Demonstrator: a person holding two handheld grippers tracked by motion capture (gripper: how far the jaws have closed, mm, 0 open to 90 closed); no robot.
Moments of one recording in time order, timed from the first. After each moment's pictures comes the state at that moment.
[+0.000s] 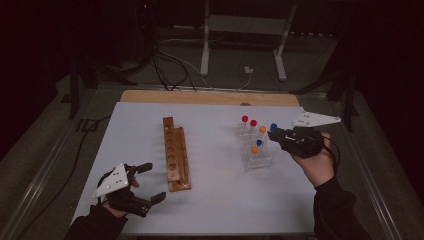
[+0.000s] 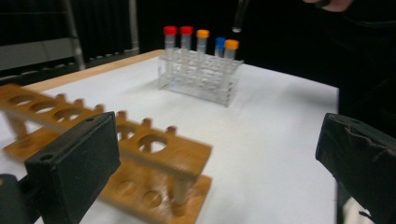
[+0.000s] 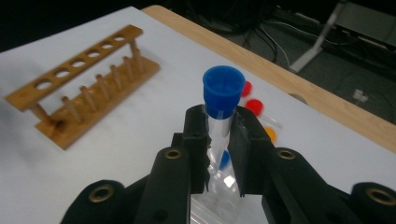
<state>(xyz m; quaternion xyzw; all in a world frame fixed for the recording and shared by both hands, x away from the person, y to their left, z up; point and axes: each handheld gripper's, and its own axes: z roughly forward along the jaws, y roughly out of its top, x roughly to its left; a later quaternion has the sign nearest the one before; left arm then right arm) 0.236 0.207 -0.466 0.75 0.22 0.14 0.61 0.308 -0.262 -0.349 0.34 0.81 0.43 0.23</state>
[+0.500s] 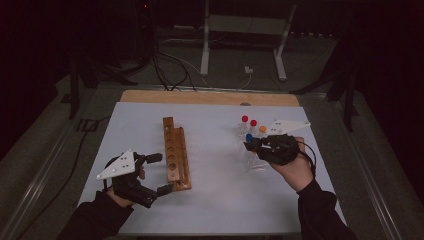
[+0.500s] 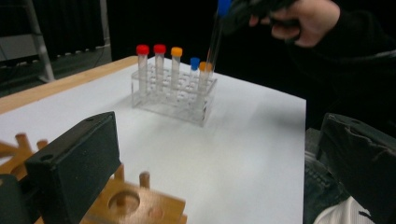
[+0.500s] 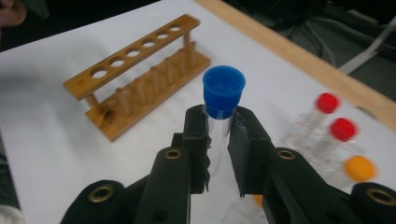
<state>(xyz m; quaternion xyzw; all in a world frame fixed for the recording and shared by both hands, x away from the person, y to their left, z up) 0.254 0.186 -0.426 0.76 0.19 0.09 0.61 0.303 -0.210 -0.365 0.29 0.84 0.42 0.17</state>
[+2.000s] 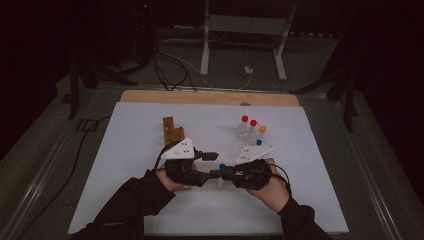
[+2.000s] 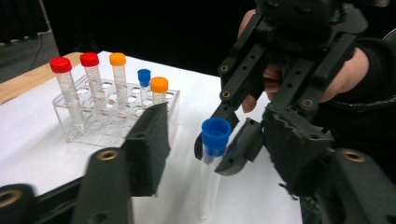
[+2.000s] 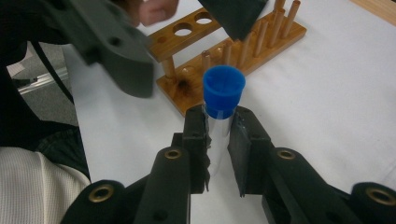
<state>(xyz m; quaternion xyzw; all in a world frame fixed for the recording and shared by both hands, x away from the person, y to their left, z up) 0.292 0.075 -0.419 0.81 0.13 0.04 0.57 0.274 -0.158 -0.415 0.22 0.88 0.41 0.09</state>
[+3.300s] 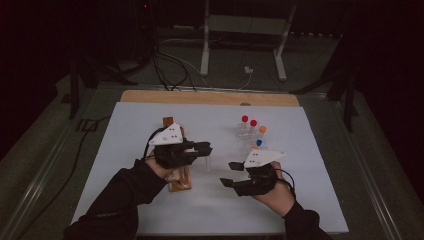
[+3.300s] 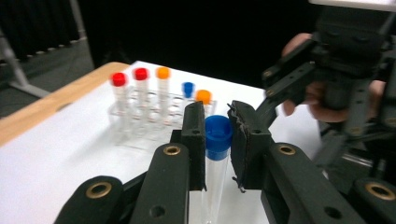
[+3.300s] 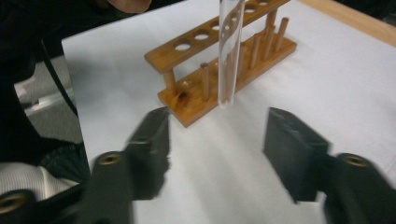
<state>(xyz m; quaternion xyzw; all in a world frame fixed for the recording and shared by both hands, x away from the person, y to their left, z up) 0.317 0.106 -0.396 0.80 0.15 0.09 0.58 0.263 -0.173 -0.418 0.24 0.85 0.46 0.10</state>
